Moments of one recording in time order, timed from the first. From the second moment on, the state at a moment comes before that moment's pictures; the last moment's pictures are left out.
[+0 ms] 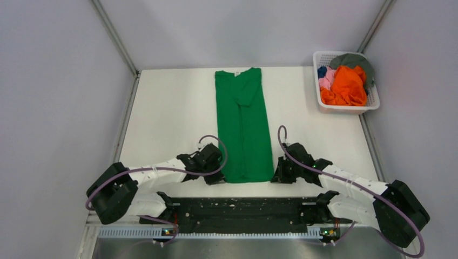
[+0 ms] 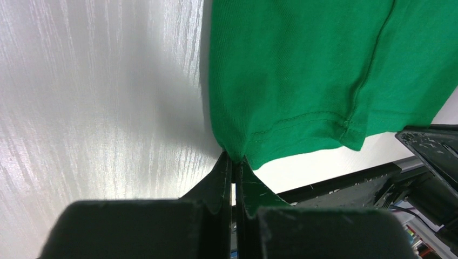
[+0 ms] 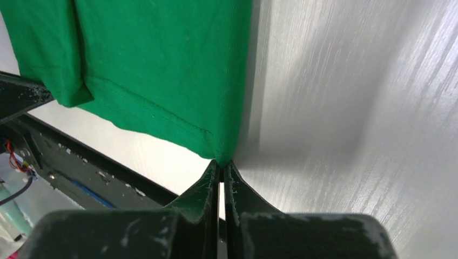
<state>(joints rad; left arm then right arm) -0.86 1.29 0.54 -0.33 0.06 -1.16 0.66 1.05 0.35 -0.29 -0.21 0.74</state>
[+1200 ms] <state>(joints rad) -0.69 1.42 0.91 -0.40 -0.09 -0.95 0.56 1.22 0.67 -0.17 -0.16 0.71</state>
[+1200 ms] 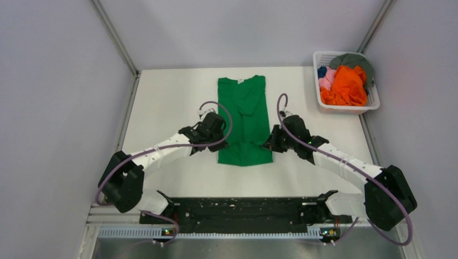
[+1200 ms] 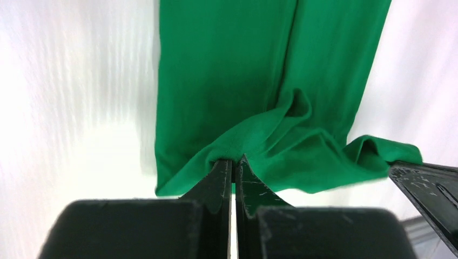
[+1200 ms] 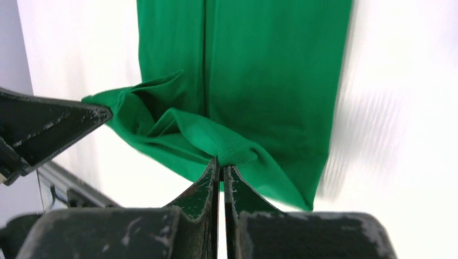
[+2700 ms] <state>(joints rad) -0.42 1.68 1.14 -0.40 0.05 -0.72 0.34 1.48 0.84 0.01 -0.13 0.61</state>
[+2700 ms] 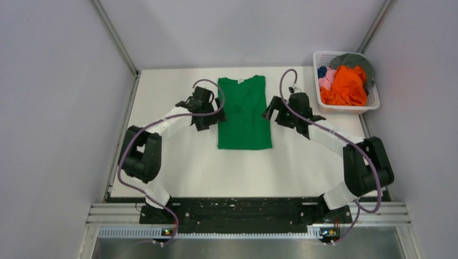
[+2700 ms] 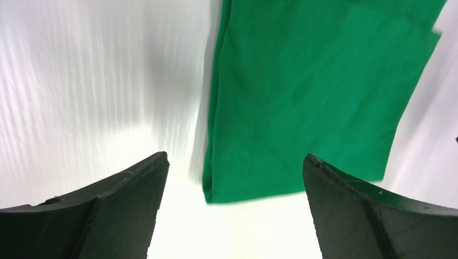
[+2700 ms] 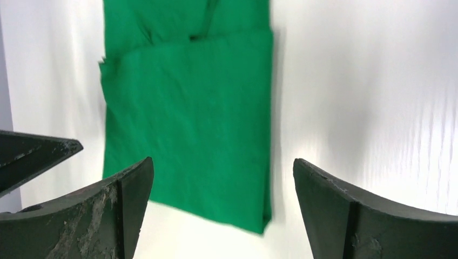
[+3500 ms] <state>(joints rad) -0.48 1.65 0.82 -0.16 0.19 -0.89 0.34 1.45 0.53 0.11 -0.33 0.74</state>
